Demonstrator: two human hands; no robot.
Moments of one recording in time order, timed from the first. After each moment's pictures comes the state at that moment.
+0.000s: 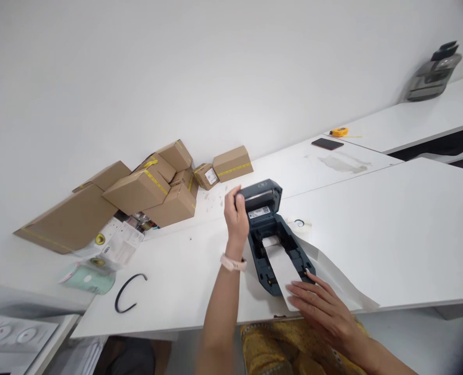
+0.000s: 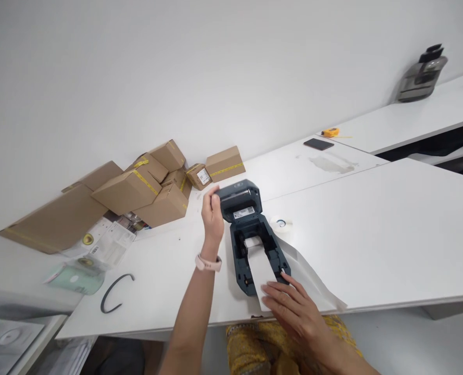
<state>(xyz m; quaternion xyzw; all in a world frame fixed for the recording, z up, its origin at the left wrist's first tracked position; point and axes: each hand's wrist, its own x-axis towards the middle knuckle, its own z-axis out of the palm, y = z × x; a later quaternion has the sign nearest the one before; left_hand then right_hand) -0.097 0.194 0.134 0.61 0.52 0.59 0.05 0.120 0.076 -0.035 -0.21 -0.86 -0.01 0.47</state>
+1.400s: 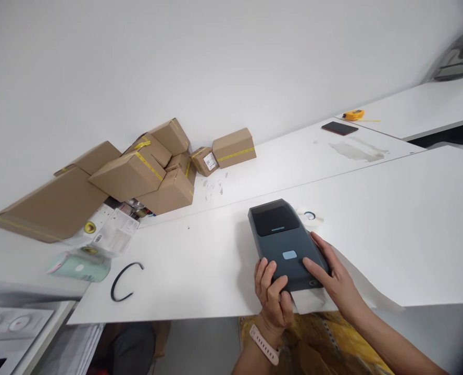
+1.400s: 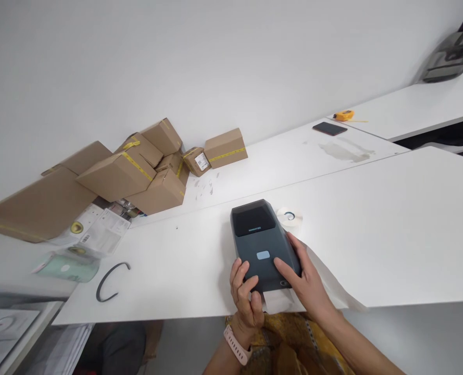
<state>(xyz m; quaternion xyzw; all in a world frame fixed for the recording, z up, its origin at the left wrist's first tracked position) -0.072 0.054 -0.037 0.70 0.47 0.52 -0.15 0.091 0.111 -0.006 -0.52 -0.53 0.48 0.48</state>
